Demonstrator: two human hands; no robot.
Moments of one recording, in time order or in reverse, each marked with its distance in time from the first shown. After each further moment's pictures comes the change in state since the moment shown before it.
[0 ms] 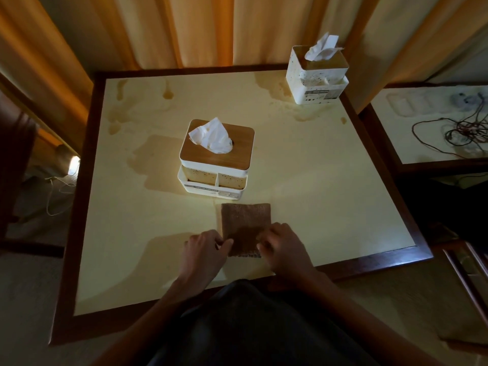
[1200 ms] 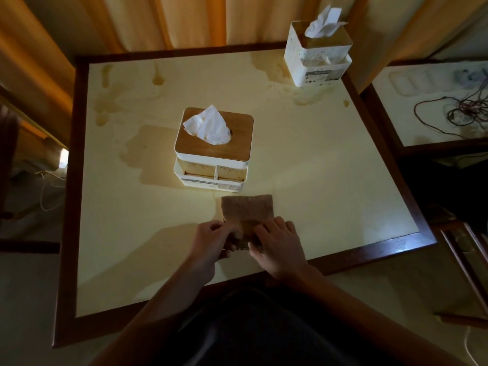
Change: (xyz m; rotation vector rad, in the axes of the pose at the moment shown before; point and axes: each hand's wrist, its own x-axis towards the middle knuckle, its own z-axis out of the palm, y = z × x) left_hand 0.004 0.035 -0.021 -0.919 -0.244 -0.508; right_hand 0.002 -0.016 0.020 -0.310 0.216 -0.151
